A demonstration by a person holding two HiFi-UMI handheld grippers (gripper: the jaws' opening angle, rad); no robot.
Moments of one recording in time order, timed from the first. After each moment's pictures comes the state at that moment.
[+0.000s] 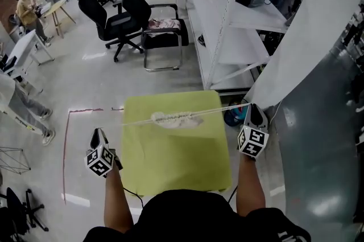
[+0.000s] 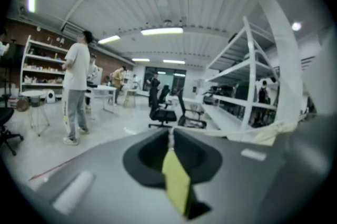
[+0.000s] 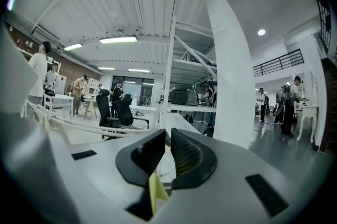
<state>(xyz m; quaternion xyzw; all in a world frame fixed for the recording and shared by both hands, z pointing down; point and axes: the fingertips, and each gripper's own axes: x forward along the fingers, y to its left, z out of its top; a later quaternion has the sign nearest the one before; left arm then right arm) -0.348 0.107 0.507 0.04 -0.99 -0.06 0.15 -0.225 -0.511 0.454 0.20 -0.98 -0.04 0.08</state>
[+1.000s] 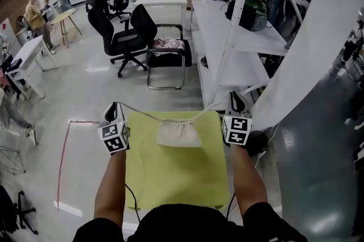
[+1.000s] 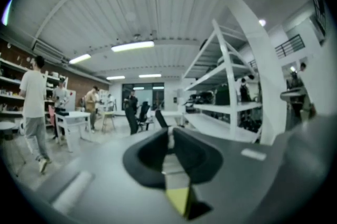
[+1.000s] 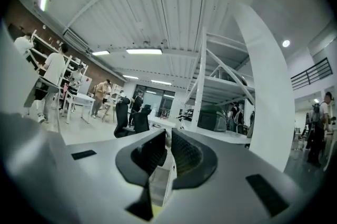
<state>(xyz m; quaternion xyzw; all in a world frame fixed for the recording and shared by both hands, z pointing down) -0.445 -0.009 0.410 0.14 -0.99 0.03 0.06 -0.350 -0.444 0.380 0.08 -0.99 -0.12 0.01</state>
